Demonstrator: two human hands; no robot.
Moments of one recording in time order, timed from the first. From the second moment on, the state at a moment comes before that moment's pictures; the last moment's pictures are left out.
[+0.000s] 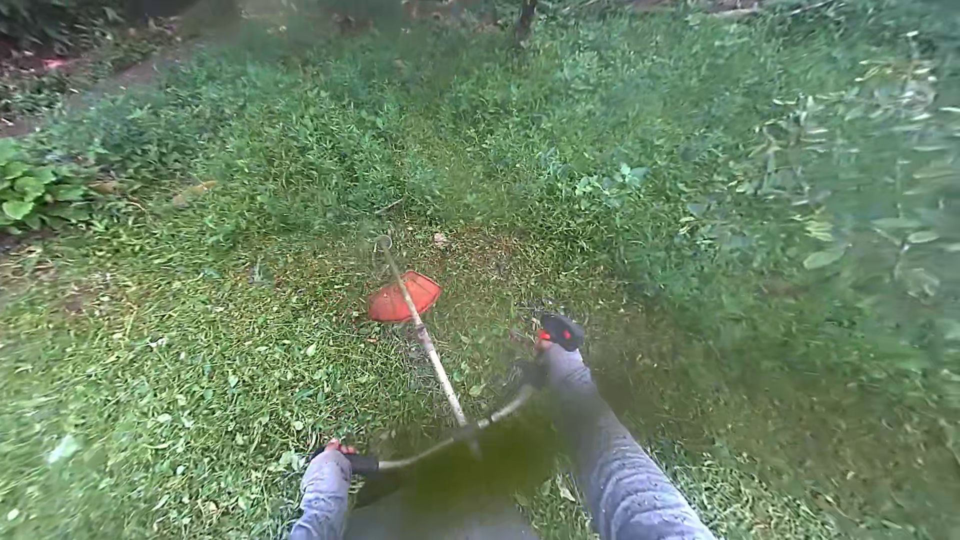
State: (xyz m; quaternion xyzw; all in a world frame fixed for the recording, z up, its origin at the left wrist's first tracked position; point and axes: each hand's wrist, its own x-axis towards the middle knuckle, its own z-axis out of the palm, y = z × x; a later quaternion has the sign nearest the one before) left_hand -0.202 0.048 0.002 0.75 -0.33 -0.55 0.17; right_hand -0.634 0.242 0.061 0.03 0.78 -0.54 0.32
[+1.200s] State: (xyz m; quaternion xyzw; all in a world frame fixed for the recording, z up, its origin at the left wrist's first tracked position) left_hand -0.827 0.260 0.006 0.18 -0.84 -0.31 -0.40; right_hand -0.650 0.669 0.102 0.65 0.56 -0.51 -0.07
